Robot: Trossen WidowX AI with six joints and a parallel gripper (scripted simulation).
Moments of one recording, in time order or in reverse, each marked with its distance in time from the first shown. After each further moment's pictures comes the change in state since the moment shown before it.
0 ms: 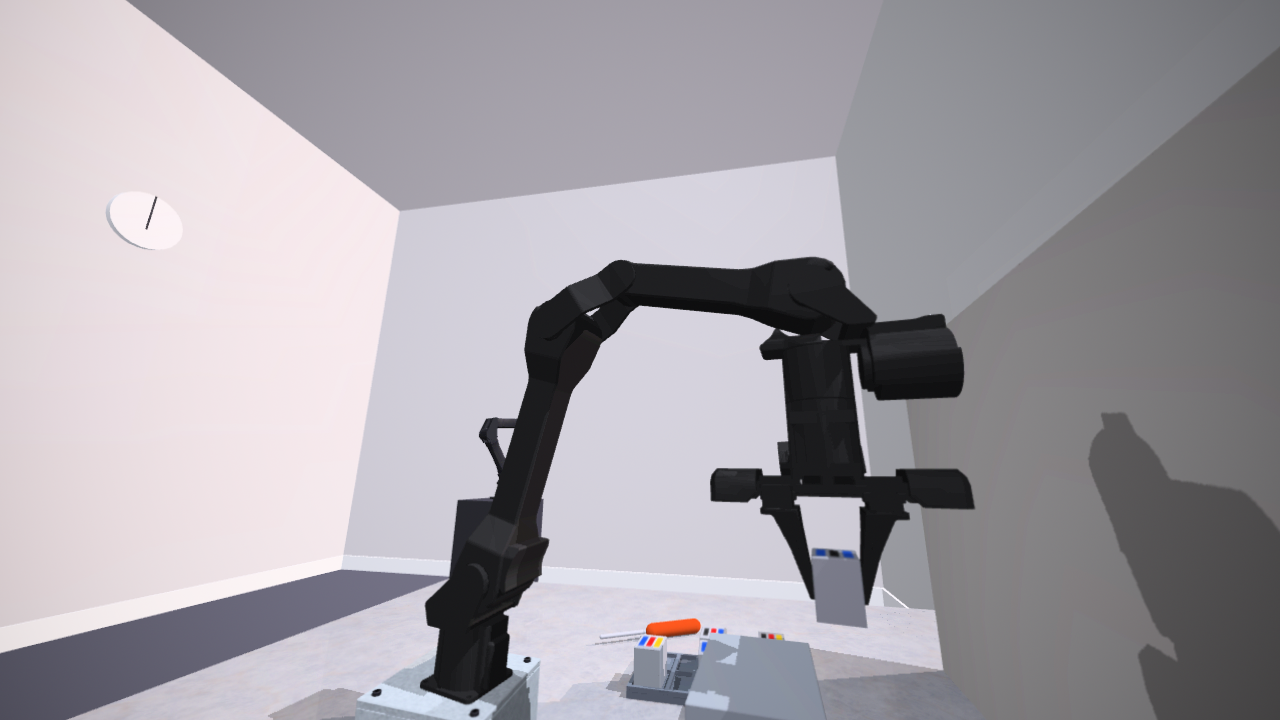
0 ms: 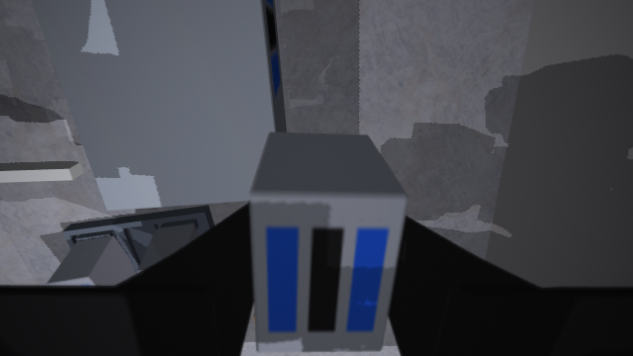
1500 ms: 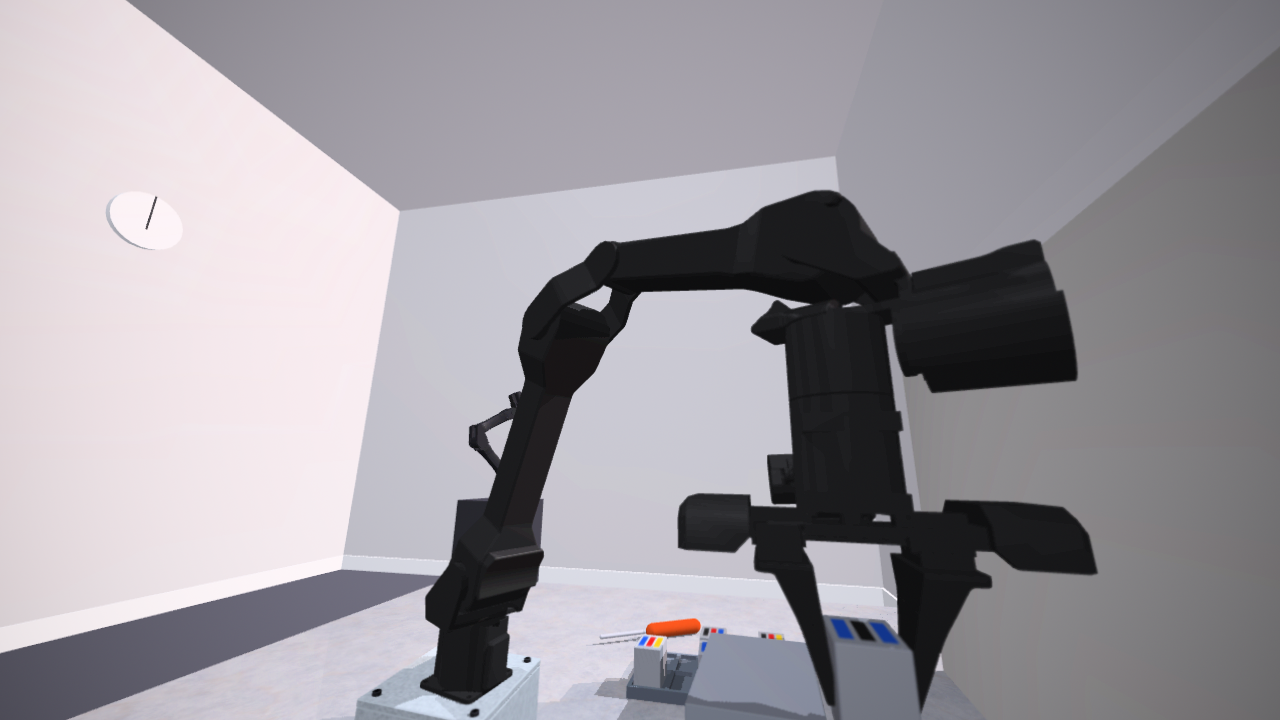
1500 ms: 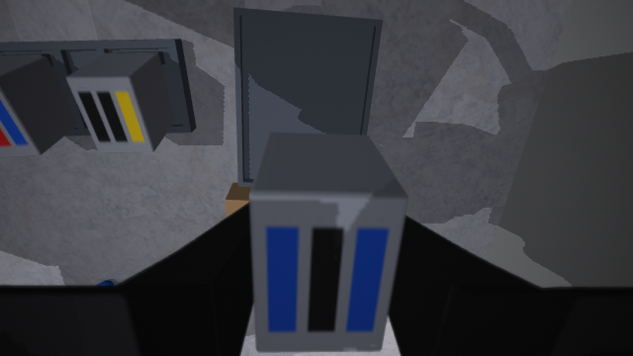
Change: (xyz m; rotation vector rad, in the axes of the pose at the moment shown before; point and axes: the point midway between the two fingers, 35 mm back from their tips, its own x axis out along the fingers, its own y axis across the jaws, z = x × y) arm 0.016 -0.008 -0.129 -0.111 0.017 0.008
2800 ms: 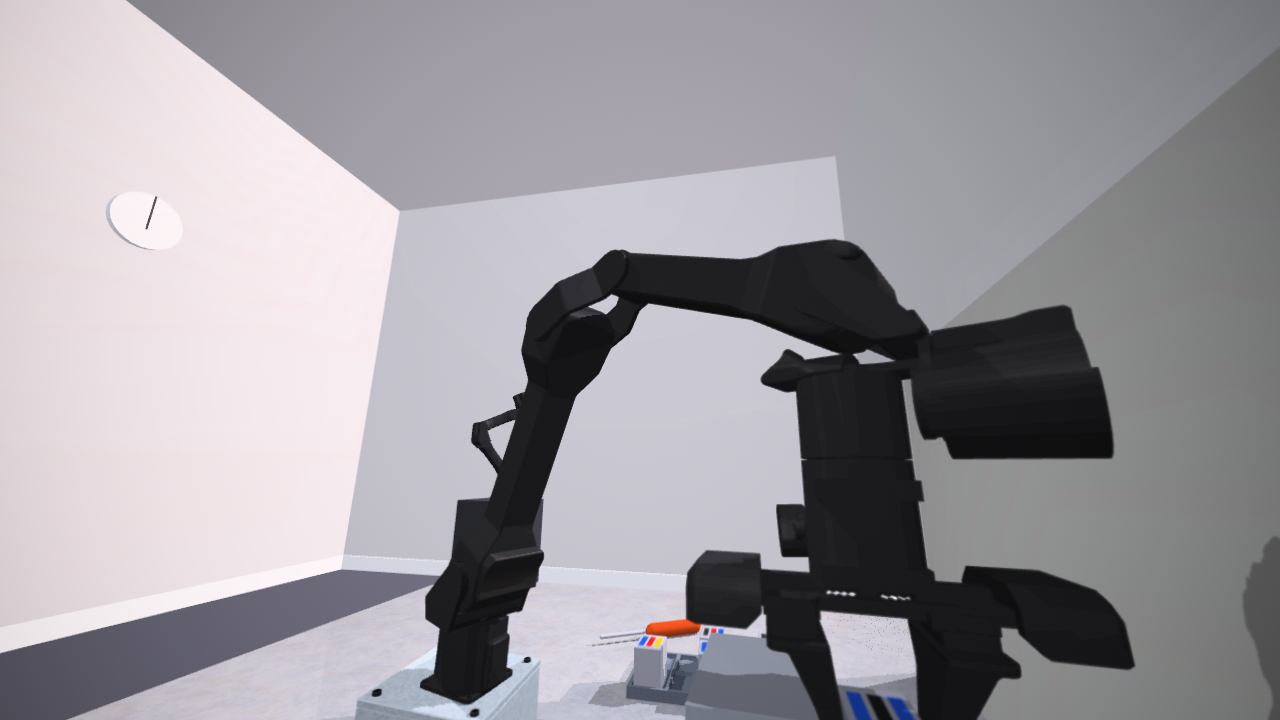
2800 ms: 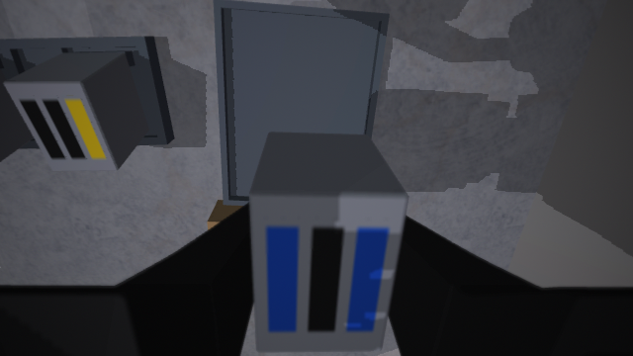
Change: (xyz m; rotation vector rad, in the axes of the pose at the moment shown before) arm 0.034 -0.004 -0.002 0.000 0.000 0.000
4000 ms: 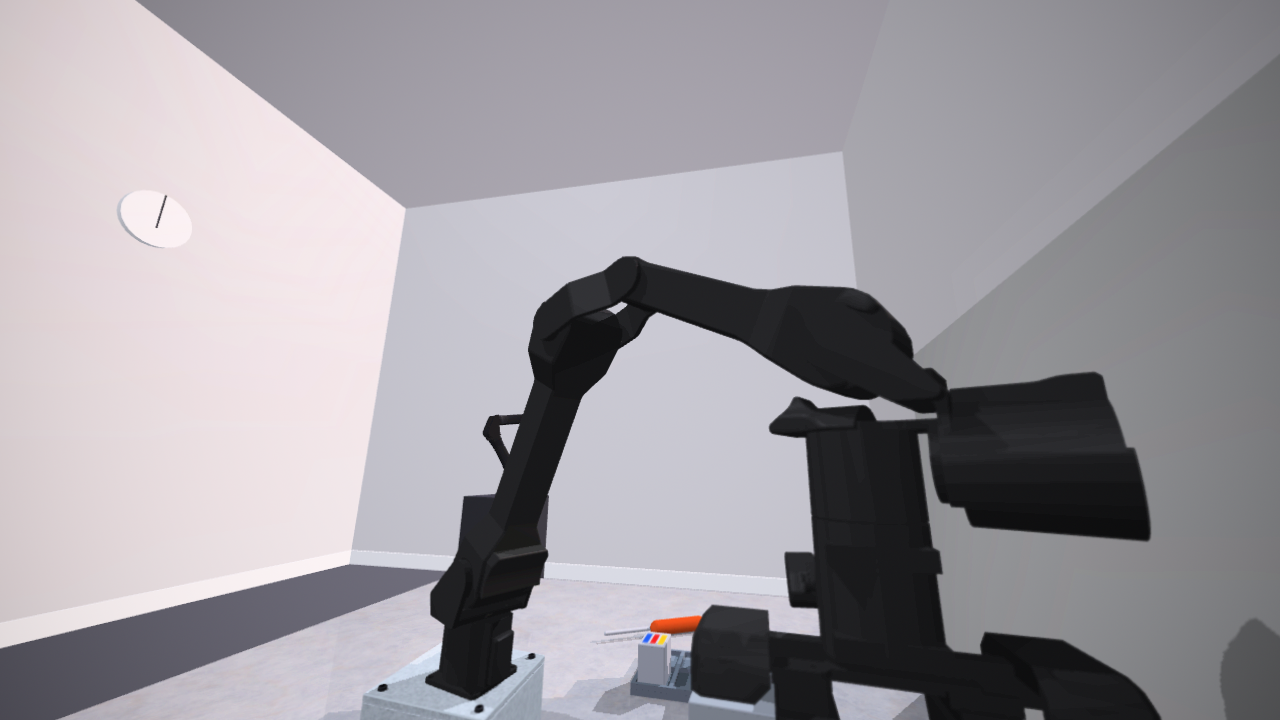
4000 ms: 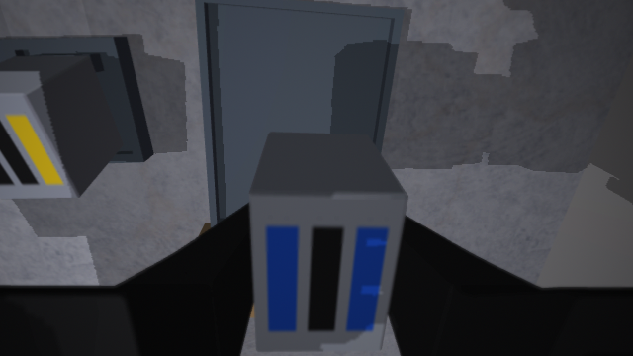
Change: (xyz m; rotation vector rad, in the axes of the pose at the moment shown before) arm 0.031 -0.001 0.000 0.000 0.000 0.000
